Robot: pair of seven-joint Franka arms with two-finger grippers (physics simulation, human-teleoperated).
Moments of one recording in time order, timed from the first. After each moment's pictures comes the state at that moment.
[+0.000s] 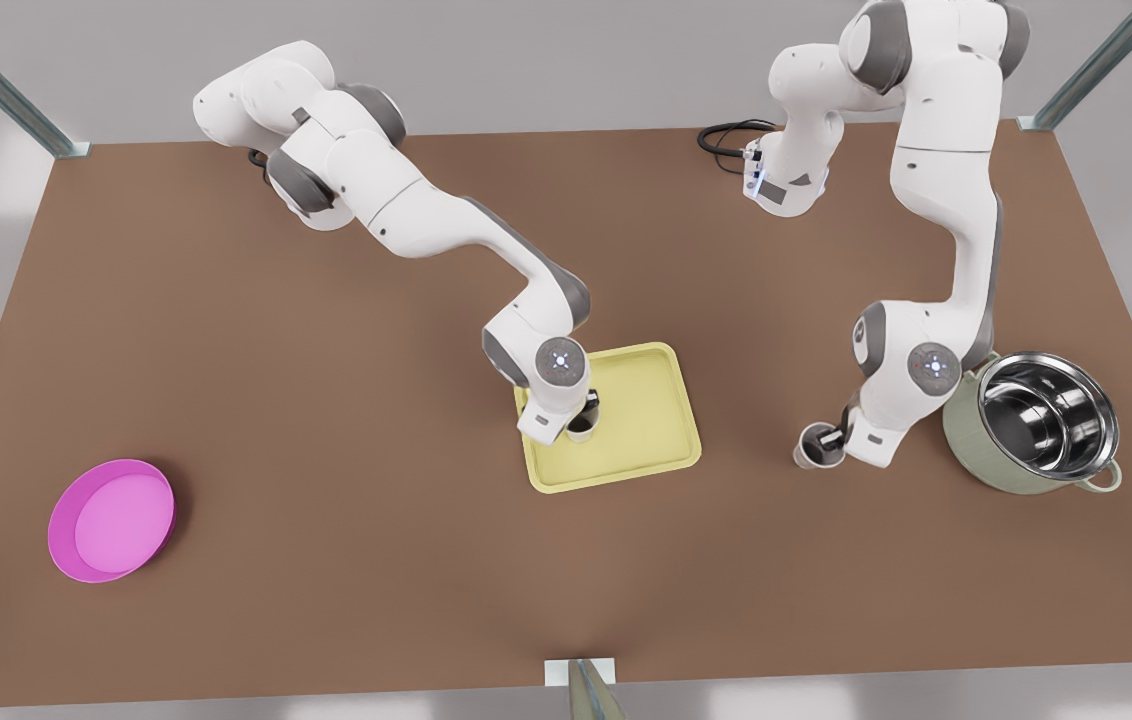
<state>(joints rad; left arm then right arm) -0.08 0.44 0.01 -1.94 0.00 2.43 -0.35 0.65 0.95 0.15 -1.12 -0.07 2.00 0.55</state>
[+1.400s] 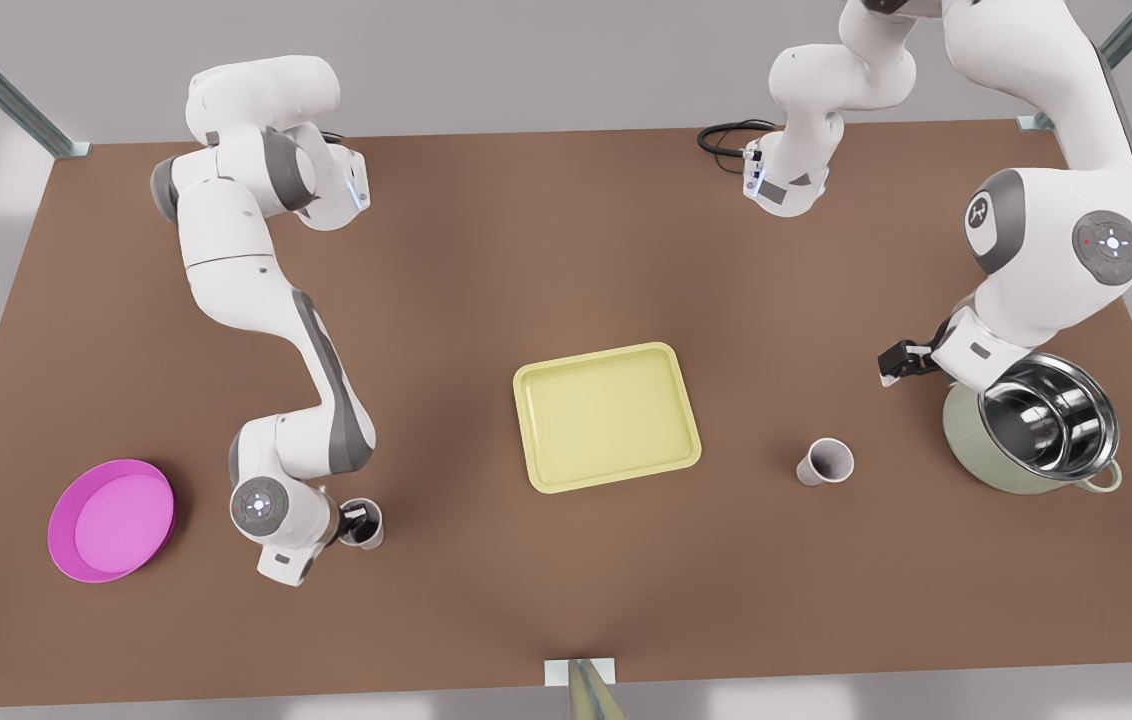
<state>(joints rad) -0.06 0.14 0.00 -1.61 -0.03 1.77 -0.04 0.17 0.93 0.03 -1.10 -0.04 2.00 -0.22</state>
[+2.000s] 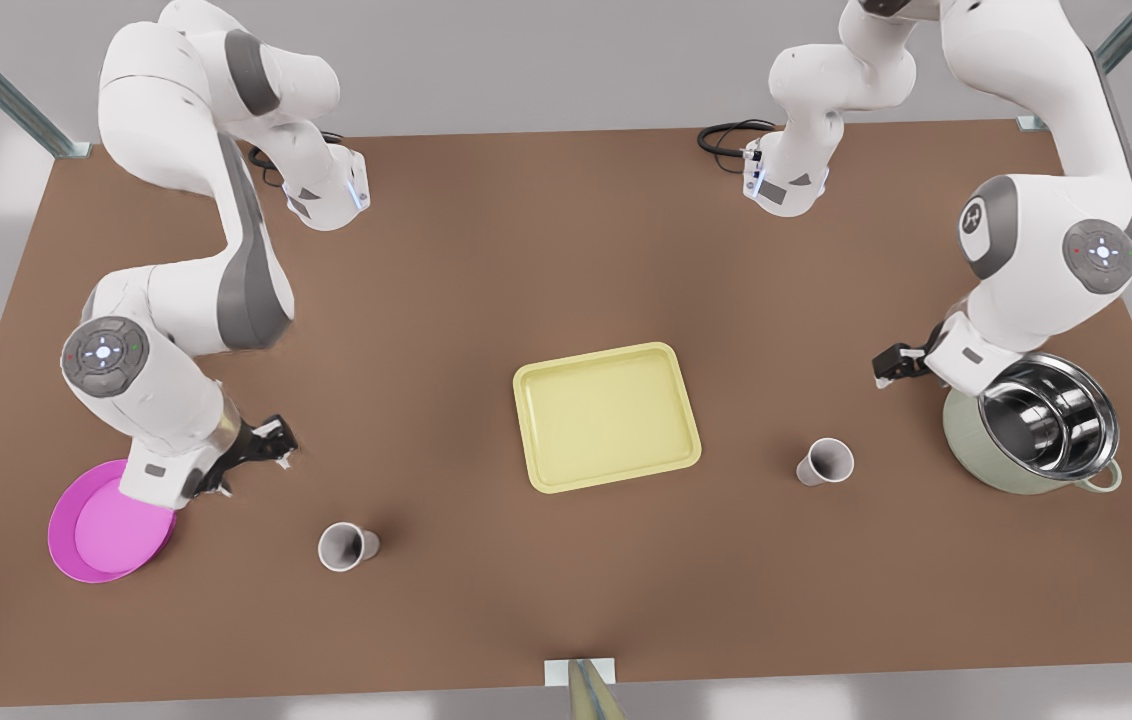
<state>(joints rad) -0.07 0.16 0.00 -1.61 -0.03 1.77 -0.05 0.16 0.49 0.00 -1.10 -0.09 1.64 -0.30</state>
